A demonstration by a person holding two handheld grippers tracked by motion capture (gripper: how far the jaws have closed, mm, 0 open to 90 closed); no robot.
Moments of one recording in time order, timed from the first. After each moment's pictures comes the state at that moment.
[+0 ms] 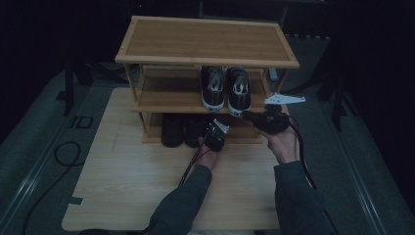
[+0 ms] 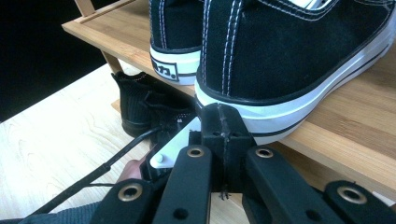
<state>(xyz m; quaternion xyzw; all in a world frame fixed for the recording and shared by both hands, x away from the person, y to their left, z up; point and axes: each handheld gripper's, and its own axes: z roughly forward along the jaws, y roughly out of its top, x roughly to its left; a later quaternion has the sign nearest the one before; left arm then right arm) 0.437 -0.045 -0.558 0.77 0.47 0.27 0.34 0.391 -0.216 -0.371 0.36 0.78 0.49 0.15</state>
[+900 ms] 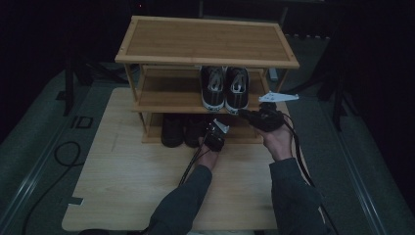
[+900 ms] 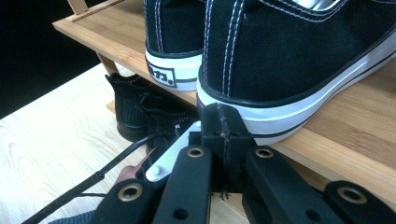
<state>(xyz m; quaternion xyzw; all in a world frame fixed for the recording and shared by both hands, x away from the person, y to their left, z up) 0.437 -0.045 -0.558 0.77 0.47 0.27 0.34 0.400 -0.204 -0.374 0.36 0.79 0.48 0.15</state>
